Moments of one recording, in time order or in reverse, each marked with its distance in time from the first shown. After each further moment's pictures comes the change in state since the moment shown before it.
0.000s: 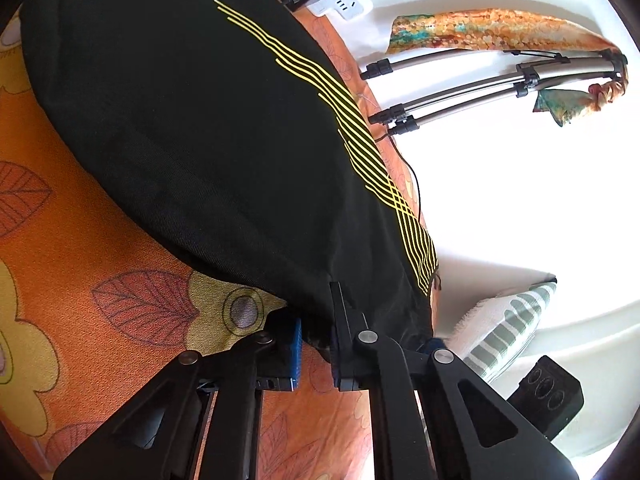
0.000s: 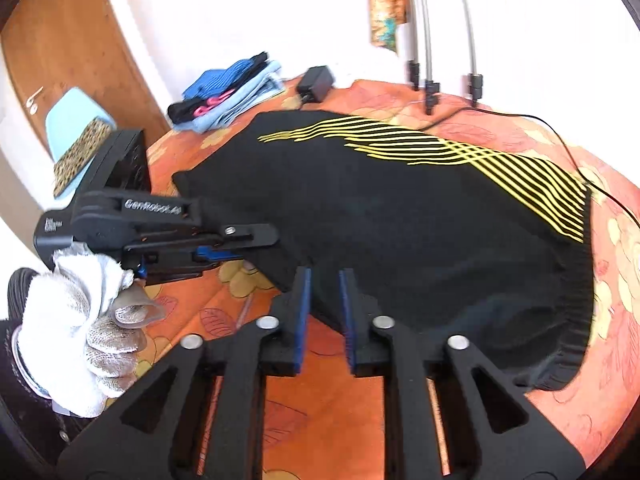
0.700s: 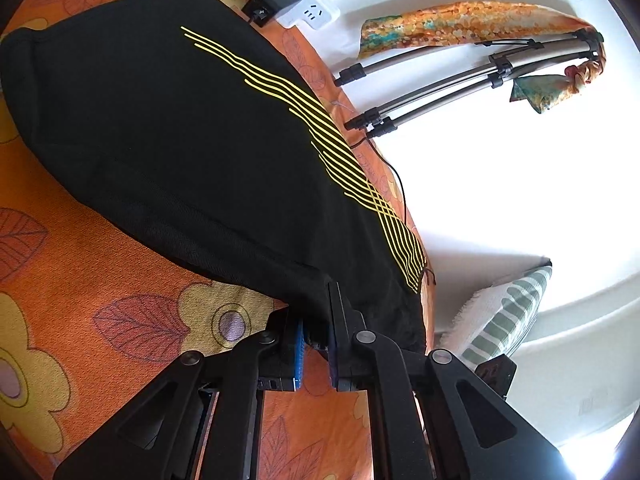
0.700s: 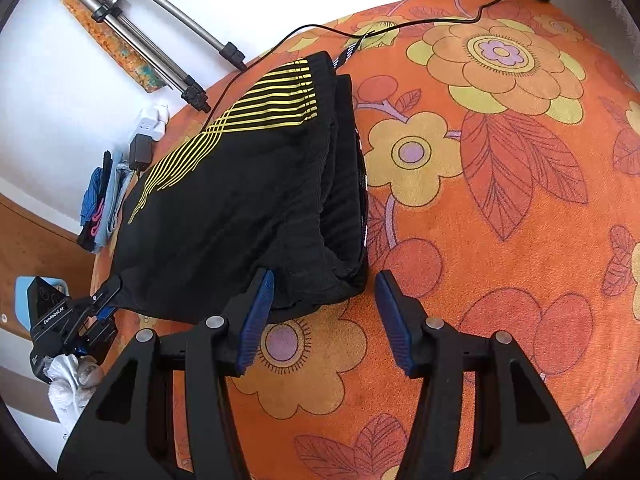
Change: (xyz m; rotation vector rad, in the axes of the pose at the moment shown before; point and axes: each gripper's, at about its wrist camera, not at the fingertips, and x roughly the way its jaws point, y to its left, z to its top) left arm -0.005 -0.007 0.005 0.070 -0.016 -0.024; right arm -0.012 -0.137 -0.045 0.611 0.096 -0.093
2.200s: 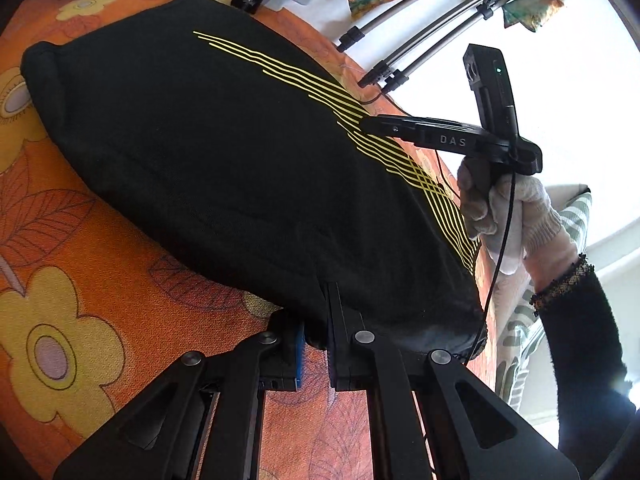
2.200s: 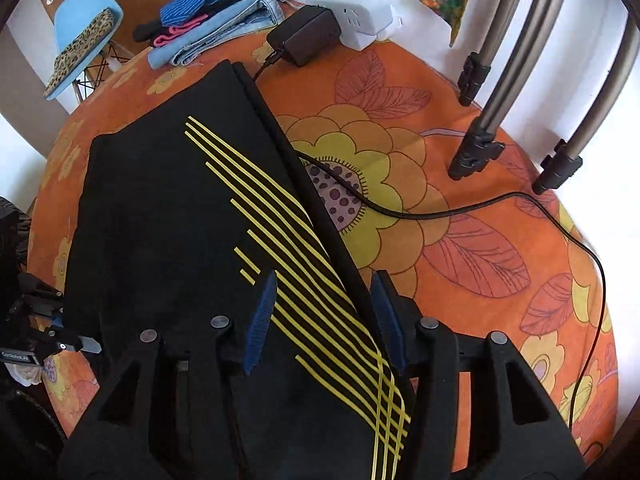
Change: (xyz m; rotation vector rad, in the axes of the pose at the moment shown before) left arm -0.004 0.002 -0.028 0.213 0.060 0.167; right arm 0.155 0.222 0.105 -1.066 0.330 0.057
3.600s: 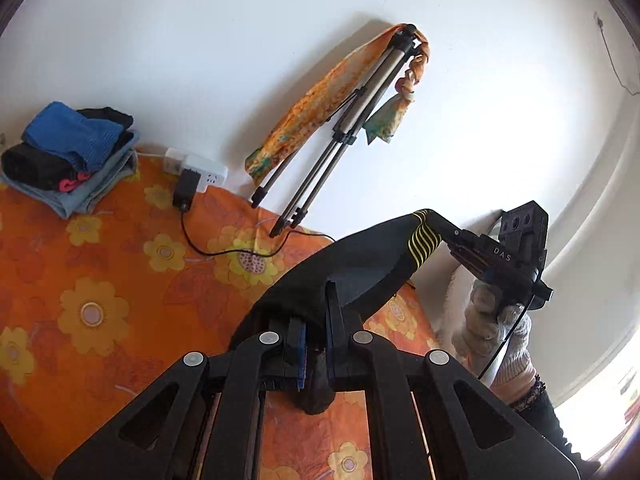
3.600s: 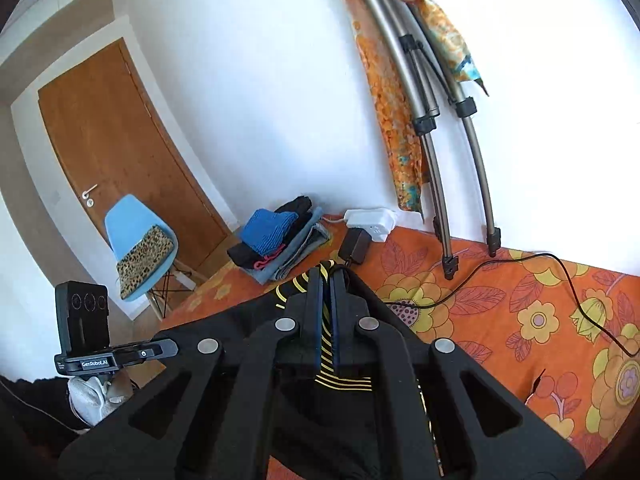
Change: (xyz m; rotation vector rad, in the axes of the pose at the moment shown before) left arm -0.208 -0.074 0.027 0.277 -0.335 -0.137; right arm -0.258 0.068 -0.092 0.448 -0.769 0.117
